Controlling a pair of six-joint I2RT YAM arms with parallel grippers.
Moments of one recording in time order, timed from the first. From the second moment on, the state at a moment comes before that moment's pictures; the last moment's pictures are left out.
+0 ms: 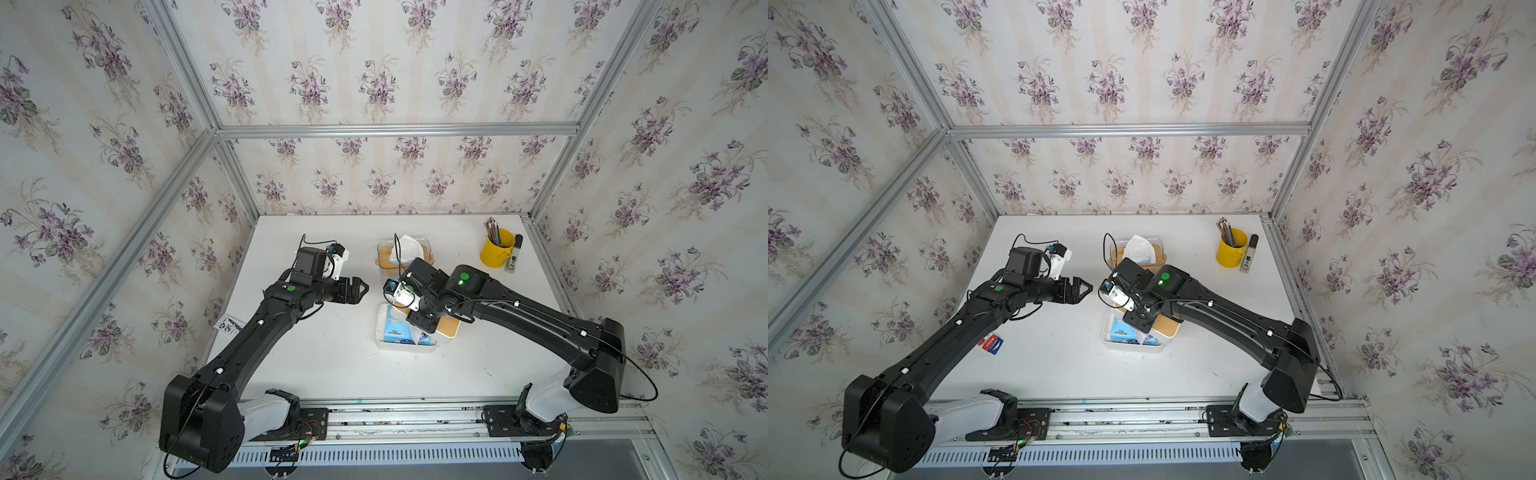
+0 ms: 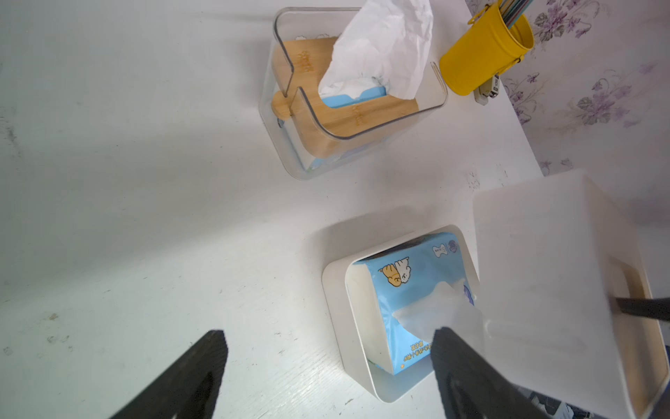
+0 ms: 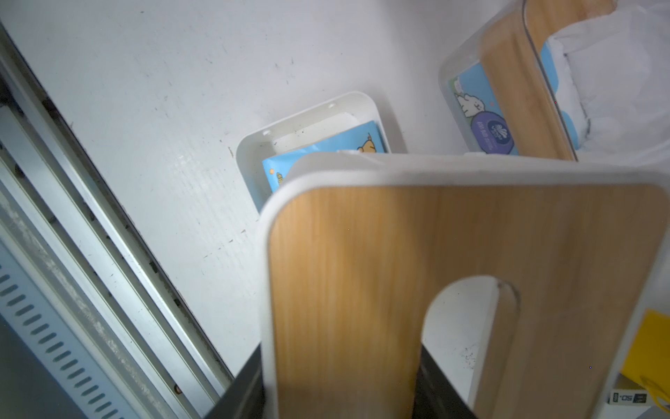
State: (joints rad) left arm -0.27 1.22 0.92 -0.52 0.39 -0.21; right arm 1.00 1.57 1.48 -1.13 0.09 -0.20
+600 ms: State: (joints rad) left arm -0.23 1.20 0.90 -0.51 0.41 -0.23; right arm 1.04 1.74 1.51 -1.10 0.03 -0.31
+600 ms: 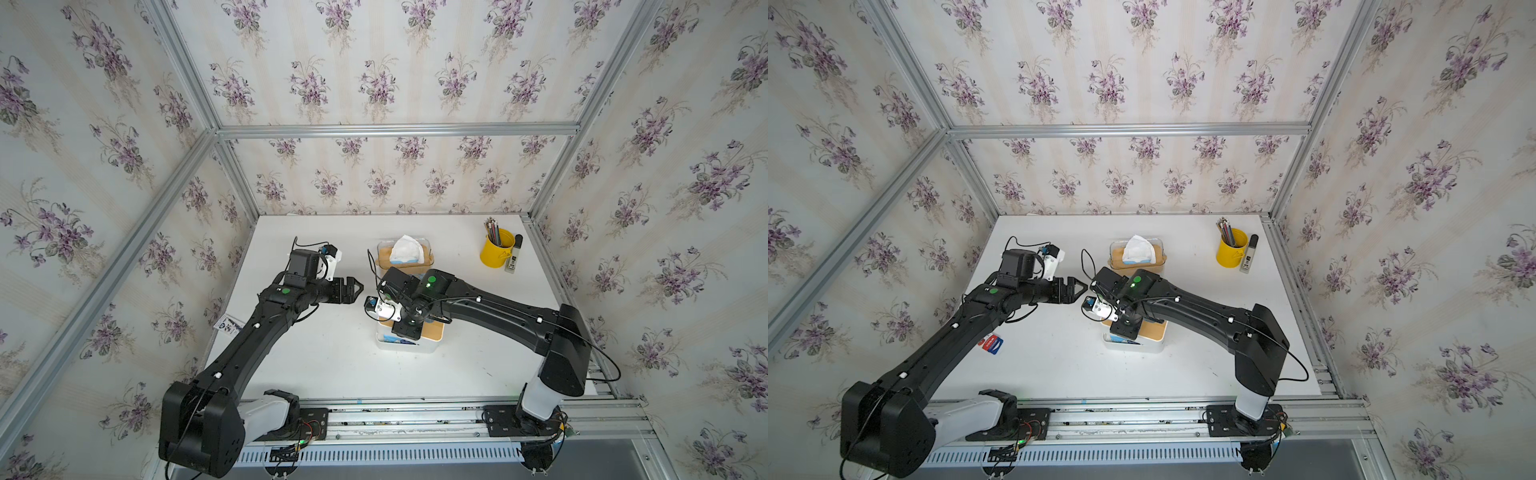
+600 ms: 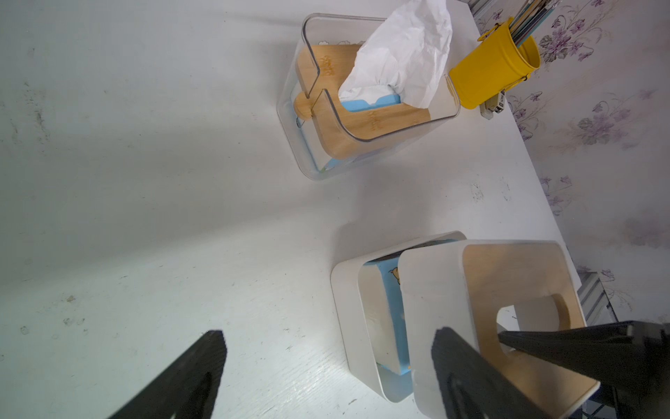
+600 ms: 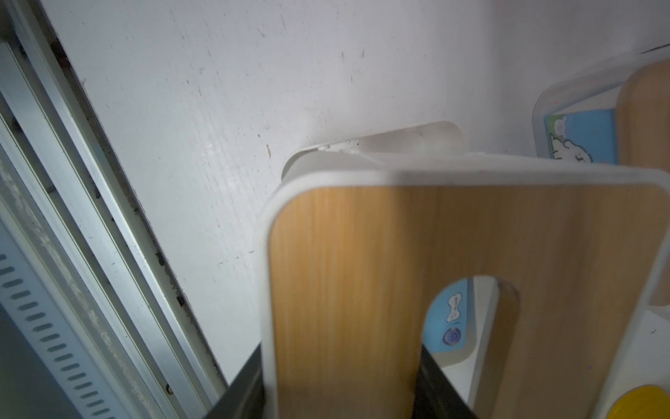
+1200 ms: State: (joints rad) left arm -0.22 1.20 0.88 -0.48 0.44 -0.24; right arm 1.02 1.81 1.50 -1.08 0.01 -0.36
